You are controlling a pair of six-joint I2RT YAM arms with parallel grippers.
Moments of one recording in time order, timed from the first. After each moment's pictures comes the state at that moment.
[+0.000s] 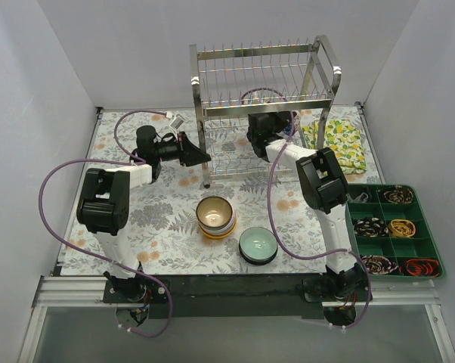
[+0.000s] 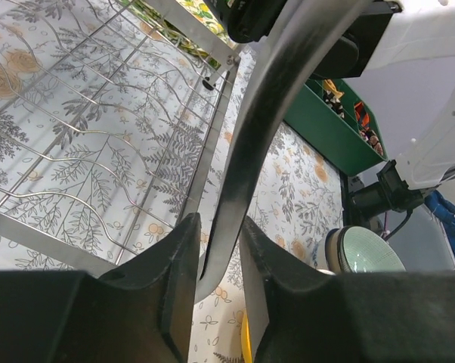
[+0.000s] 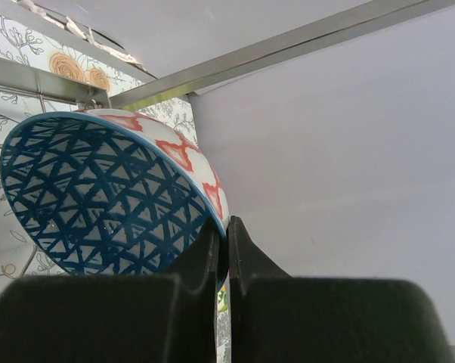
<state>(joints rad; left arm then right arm) -0.14 1.85 1.00 0.73 1.19 -0.51 0.52 2.26 1.66 0.47 1.12 -0.99</state>
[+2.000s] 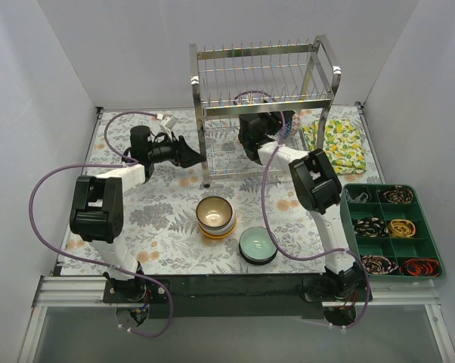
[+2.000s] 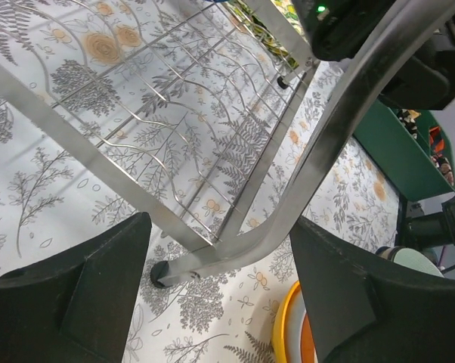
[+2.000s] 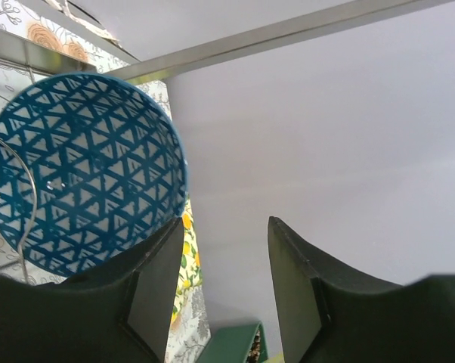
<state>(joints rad) -0.10 1.77 0.99 0.44 1.00 -0.32 0.57 2.34 1.73 0.51 1.25 -1.13</state>
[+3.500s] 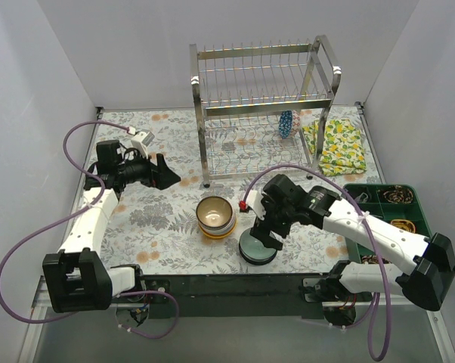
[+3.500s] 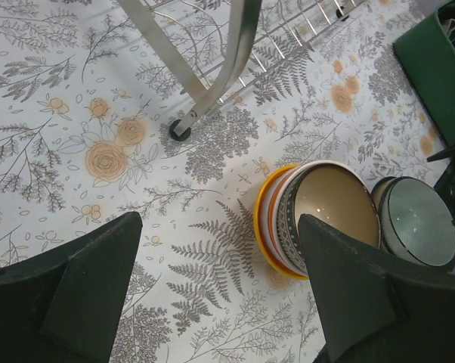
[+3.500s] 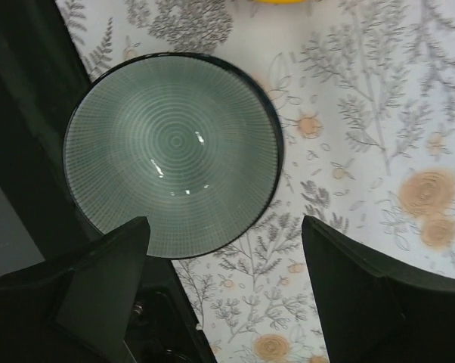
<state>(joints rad) 0.06 1.21 0.90 -0.36 0.82 0.04 0.92 1.17 0.98 -0.87 -0.21 -0.33</state>
